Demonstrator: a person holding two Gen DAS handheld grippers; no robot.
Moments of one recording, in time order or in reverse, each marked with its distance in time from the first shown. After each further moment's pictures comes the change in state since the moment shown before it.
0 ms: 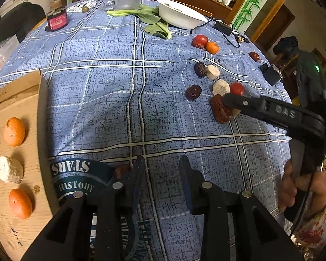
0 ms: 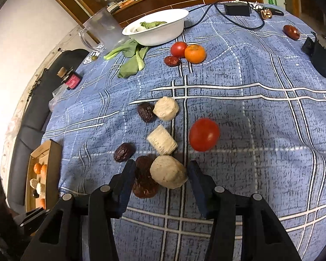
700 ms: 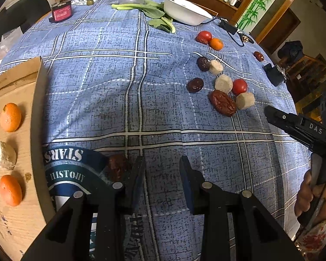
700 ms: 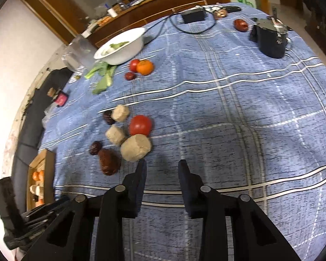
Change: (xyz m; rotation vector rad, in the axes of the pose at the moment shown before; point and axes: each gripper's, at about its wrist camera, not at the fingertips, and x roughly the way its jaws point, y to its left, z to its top) left arm 0.006 -0.006 -0.009 -0.041 0.009 0.012; right arm -0.053 -0.049 -0.020 0.069 -0.067 -0.029
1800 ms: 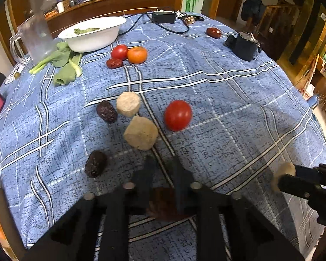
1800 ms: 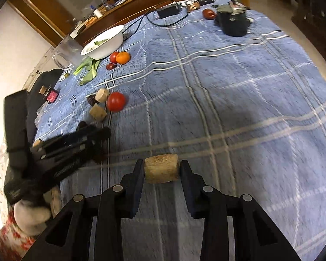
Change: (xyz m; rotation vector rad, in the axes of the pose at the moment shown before) left arm 0.074 -0.126 0.059 0.412 -0.047 0.017; right arm -0.046 -0.035 -0.051 0.096 0.000 -0.105
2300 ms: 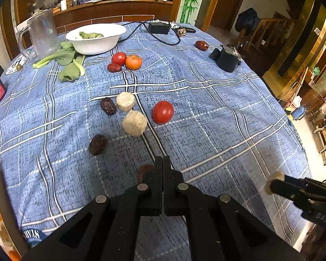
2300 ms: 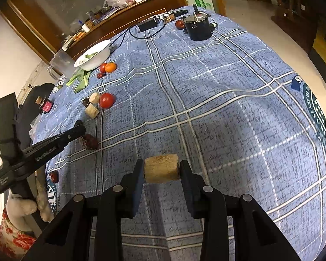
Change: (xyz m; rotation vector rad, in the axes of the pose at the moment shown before) left arm -0.049 0.003 -0.019 -0.053 -0.047 -0.093; right arm -0.039 -0.010 -0.039 0.078 -0.062 -0.048
